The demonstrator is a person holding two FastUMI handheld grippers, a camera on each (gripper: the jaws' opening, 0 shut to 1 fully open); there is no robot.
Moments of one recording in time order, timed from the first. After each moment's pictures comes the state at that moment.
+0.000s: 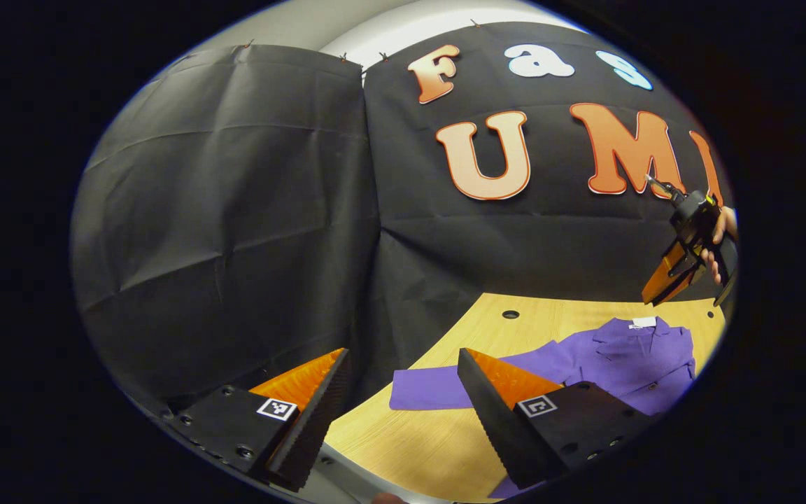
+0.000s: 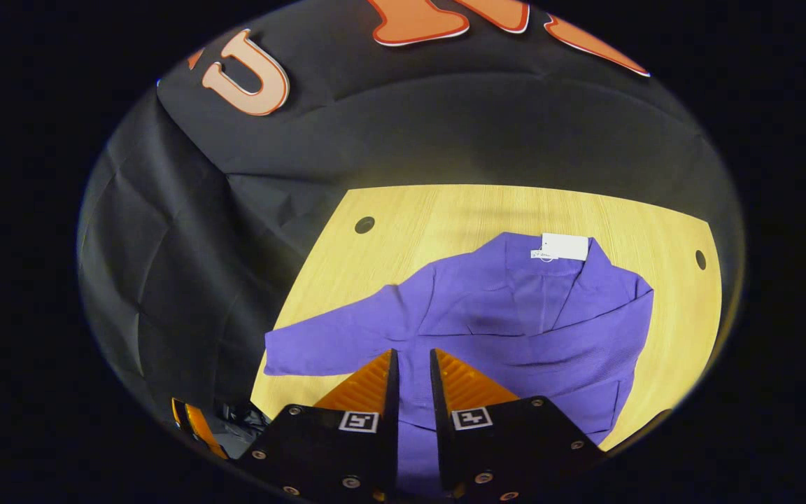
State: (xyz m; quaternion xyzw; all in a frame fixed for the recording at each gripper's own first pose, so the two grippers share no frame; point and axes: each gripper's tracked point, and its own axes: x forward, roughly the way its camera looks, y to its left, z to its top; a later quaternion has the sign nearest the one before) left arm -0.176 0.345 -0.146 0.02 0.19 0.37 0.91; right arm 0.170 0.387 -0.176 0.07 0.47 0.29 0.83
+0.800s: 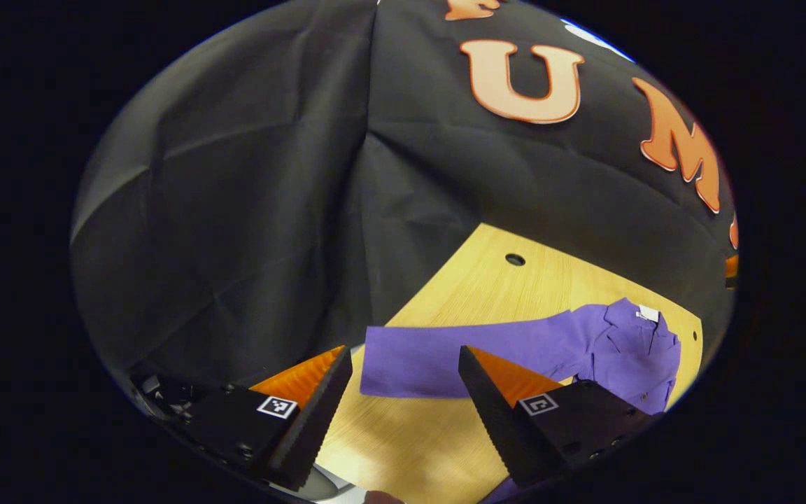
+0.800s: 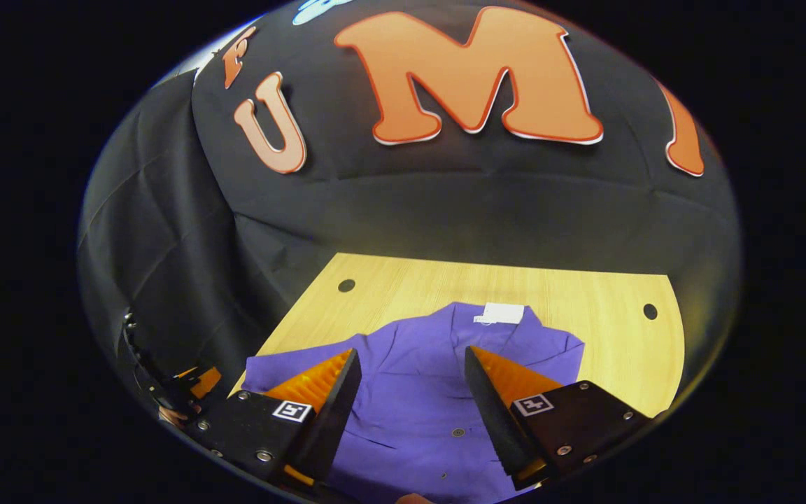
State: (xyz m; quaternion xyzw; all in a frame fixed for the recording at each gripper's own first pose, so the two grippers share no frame) left arm -0.100 0.437 -0.290 -0.13 0.38 0.32 0.86; right arm 0.179 0.284 -0.100 0.06 0.32 0.25 0.91
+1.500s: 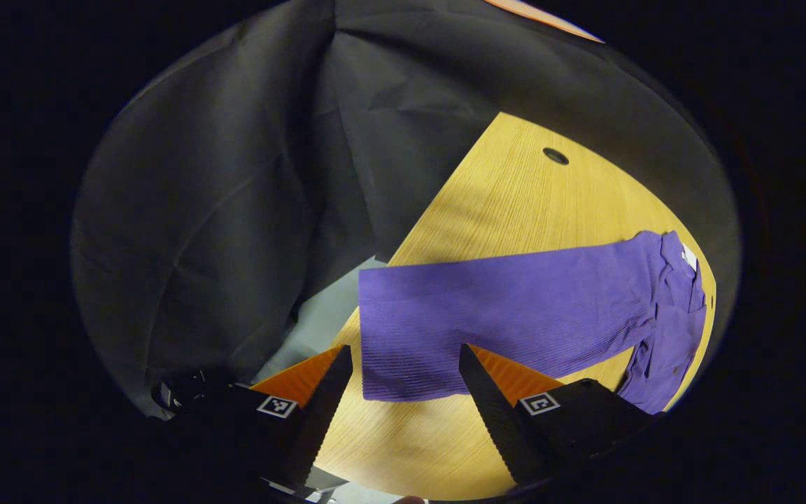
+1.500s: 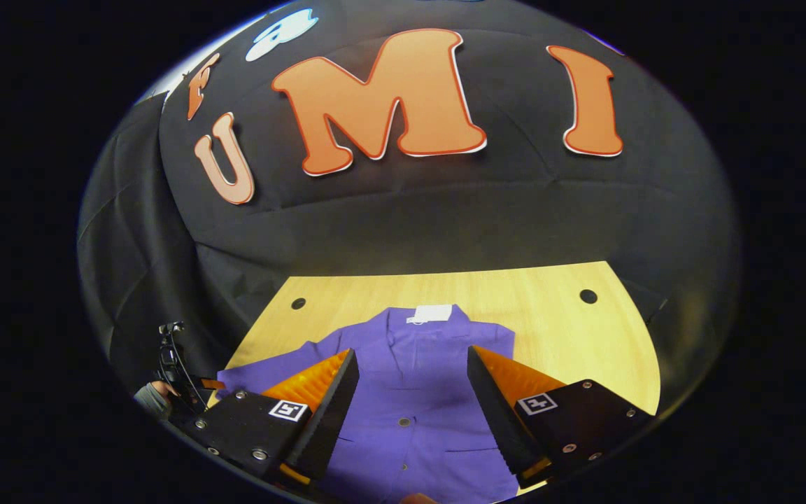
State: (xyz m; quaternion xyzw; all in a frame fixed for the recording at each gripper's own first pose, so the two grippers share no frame) left arm -0.073 0.453 -0.411 -0.15 0.58 0.27 0.76; right arm 0.163 0.168 -0.108 0.07 0.28 0.15 0.94
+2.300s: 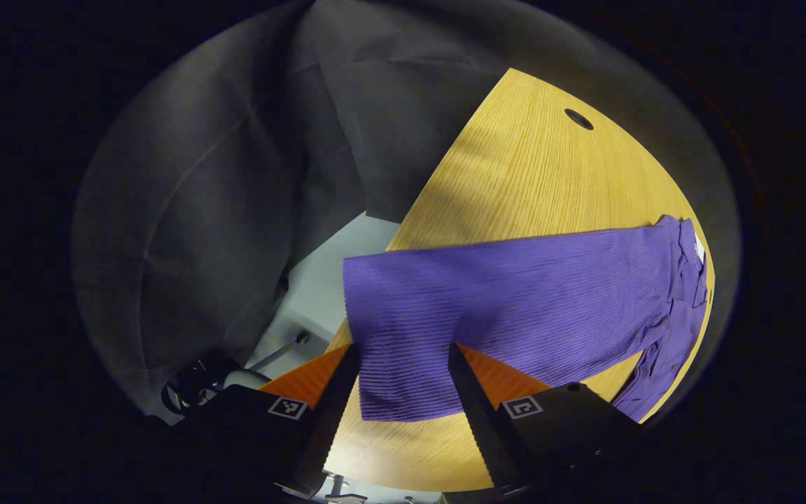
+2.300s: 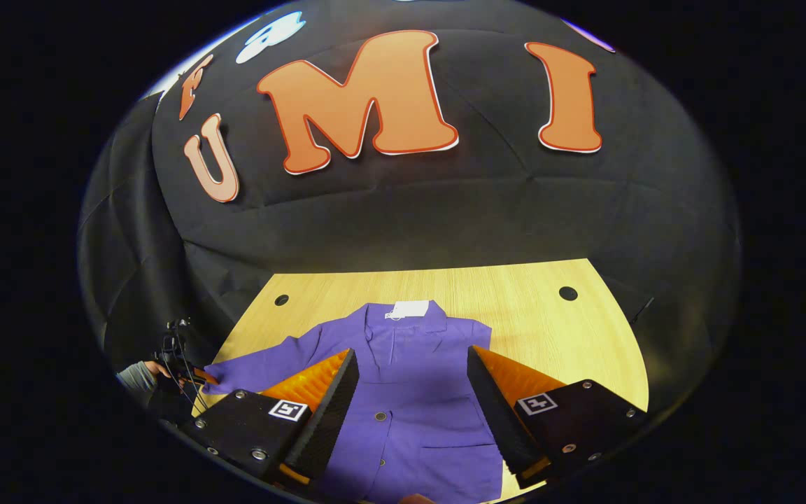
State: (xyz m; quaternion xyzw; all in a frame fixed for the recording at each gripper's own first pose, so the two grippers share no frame) left arm -0.053 0.461 -0.433 -0.18 0.65 0.23 0.70; right arm 0.161 0.149 -0.122 0.08 0.30 0.14 0.94
